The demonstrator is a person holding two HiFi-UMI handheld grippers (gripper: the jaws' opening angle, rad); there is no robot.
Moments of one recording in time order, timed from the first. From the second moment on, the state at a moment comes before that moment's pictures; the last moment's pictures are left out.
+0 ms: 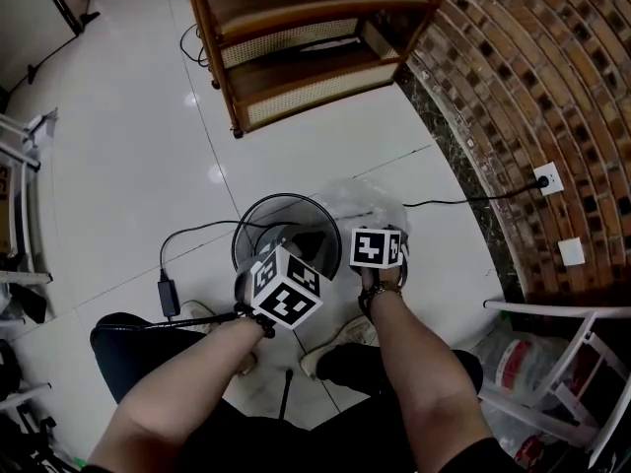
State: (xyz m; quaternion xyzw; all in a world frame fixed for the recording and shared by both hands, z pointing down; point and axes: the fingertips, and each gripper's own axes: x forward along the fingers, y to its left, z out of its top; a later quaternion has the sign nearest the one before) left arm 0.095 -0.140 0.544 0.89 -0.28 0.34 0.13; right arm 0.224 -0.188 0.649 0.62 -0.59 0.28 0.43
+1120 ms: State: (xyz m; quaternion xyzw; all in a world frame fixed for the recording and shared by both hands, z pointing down) left arm 0.079 -0.123 0.511 0.89 -0.31 0.32 0.13; right arm 0.272 -0.152 0.575 0.65 -0.57 0.23 0.44
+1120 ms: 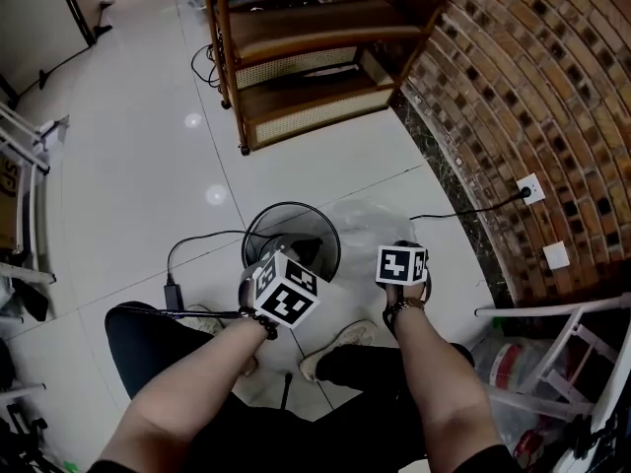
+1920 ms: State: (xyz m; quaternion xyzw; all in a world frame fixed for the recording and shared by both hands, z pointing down) left arm 0.071 -0.095 0.459 0.90 -0.31 0.23 0.21; right arm 0.286 -0.134 0.392 0.66 -0.61 0.15 0.40
